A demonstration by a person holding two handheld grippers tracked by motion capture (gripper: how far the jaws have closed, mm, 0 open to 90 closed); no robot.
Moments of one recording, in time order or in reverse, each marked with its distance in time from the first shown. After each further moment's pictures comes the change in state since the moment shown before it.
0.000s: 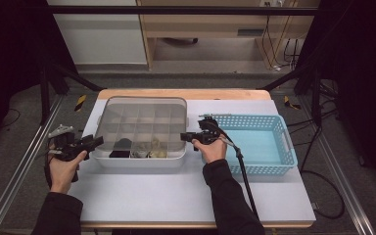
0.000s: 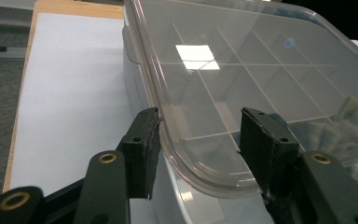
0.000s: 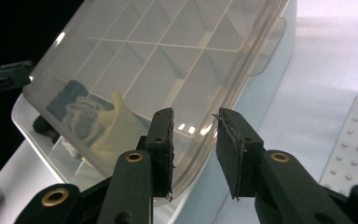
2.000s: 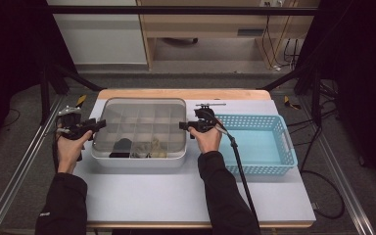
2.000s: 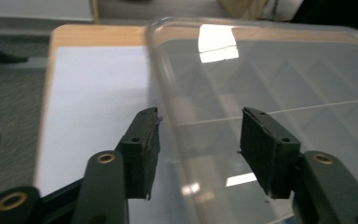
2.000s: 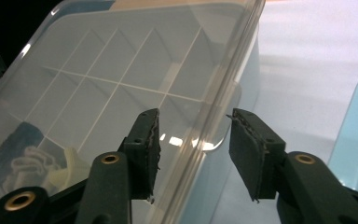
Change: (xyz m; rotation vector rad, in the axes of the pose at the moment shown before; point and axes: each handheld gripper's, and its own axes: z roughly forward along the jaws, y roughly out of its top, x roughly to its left) left arm 0.020 0.045 0.042 0.042 0.082 0.029; right arm -0.010 0.031 0.025 -0.025 -0.112 0.010
